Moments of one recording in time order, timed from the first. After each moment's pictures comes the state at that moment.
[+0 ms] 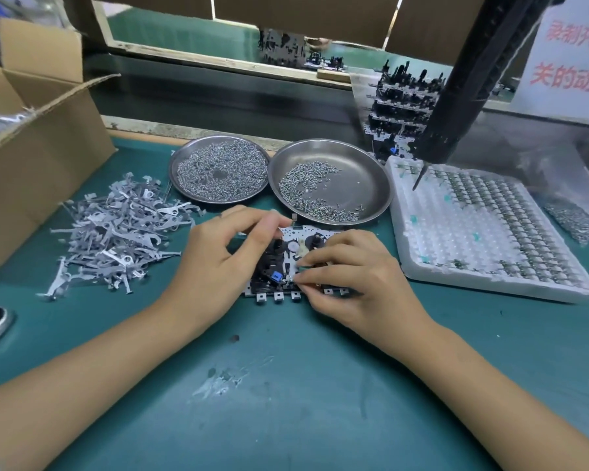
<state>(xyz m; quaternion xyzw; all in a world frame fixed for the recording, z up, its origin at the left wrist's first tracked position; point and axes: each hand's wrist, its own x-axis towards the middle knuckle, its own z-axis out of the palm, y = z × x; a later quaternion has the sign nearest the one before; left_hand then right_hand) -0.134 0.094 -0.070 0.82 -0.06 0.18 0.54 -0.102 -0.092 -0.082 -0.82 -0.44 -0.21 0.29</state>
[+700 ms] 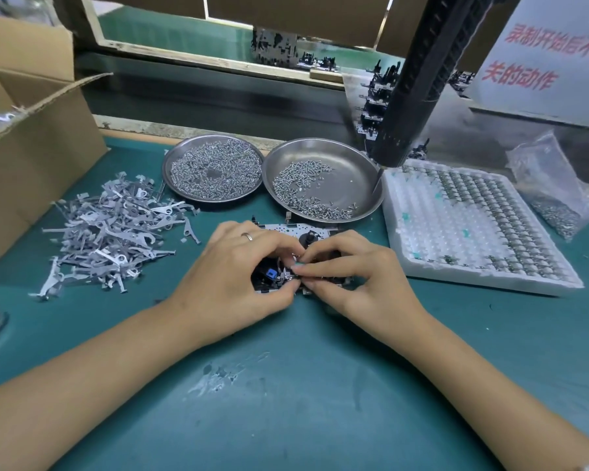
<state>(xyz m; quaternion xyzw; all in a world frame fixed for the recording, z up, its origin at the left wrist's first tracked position) -0.137 0.092 -0.078 0.91 -0.20 0.17 0.33 -0.110 -0.095 -0.077 -0.82 -0.34 -0.06 0.44</state>
